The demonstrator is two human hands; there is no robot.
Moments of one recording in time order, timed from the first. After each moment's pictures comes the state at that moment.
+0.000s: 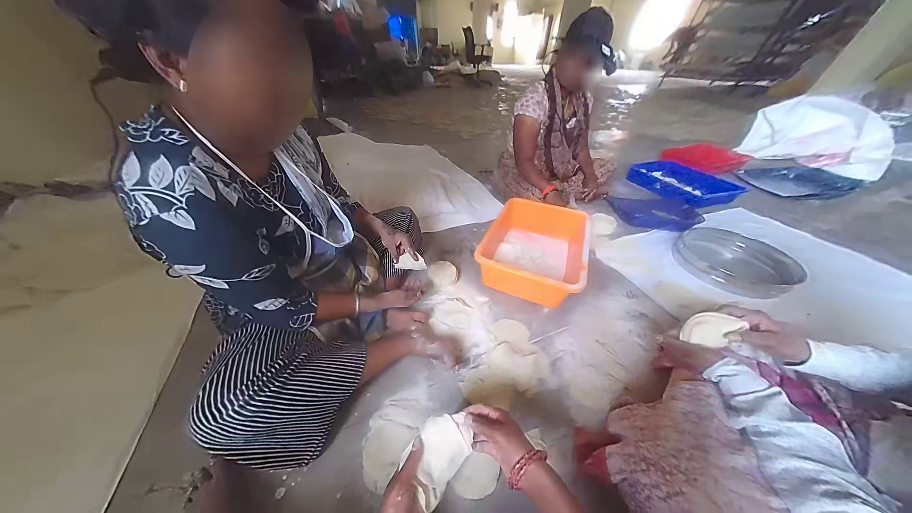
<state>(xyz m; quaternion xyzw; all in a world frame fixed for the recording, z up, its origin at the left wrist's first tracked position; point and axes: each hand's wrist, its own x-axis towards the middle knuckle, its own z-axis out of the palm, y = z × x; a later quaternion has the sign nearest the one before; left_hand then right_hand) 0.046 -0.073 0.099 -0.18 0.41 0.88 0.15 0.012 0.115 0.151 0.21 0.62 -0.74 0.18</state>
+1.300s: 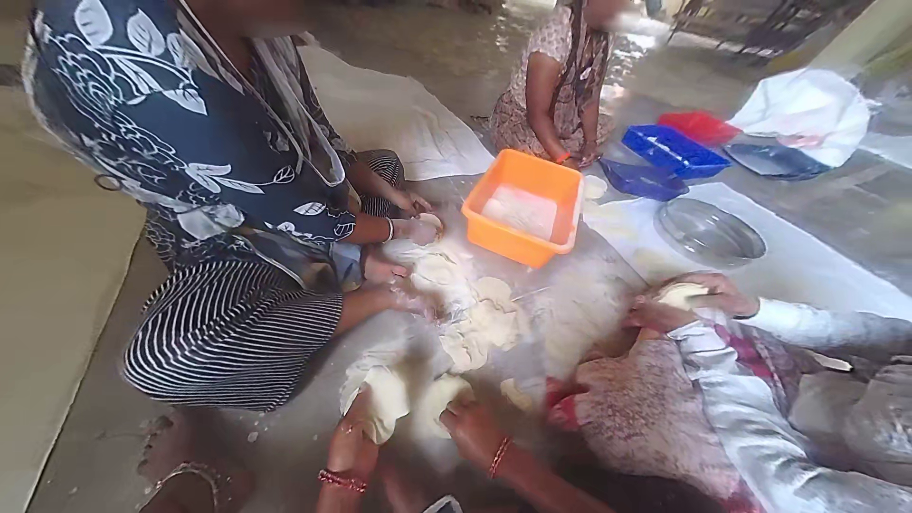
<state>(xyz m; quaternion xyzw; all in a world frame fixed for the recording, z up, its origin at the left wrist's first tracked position) 0.024 -0.097 0.104 -0.28 0.44 0.86 0.04 0.056 0.116 0.097 -0.20 0.94 -0.18 0.20</state>
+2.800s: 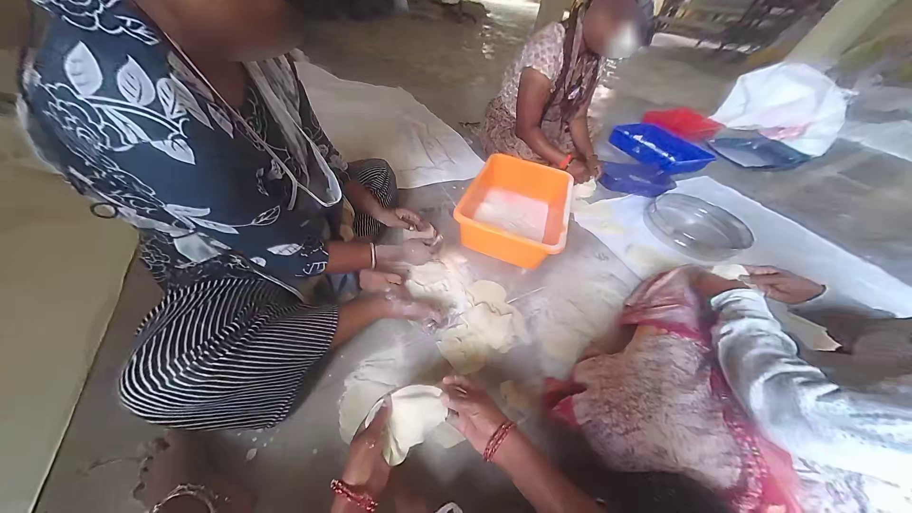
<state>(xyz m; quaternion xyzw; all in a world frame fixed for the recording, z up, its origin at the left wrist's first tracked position) 0.038 -0.079 0.115 -0.25 0.51 0.81 0.11 0.037 0.100 0.134 0.27 0.45 -0.84 0.15</state>
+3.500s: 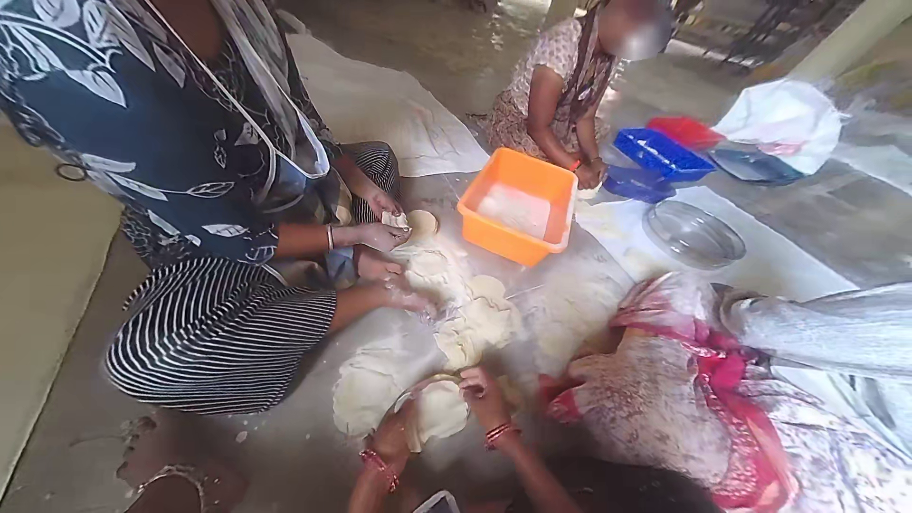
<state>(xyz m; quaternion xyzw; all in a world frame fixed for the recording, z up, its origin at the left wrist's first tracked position) 0.039 -0.054 0.079 -0.22 0.57 0.76 0.22 0.041 0.135 0.089 0.19 0.81 -0.54 0.08</state>
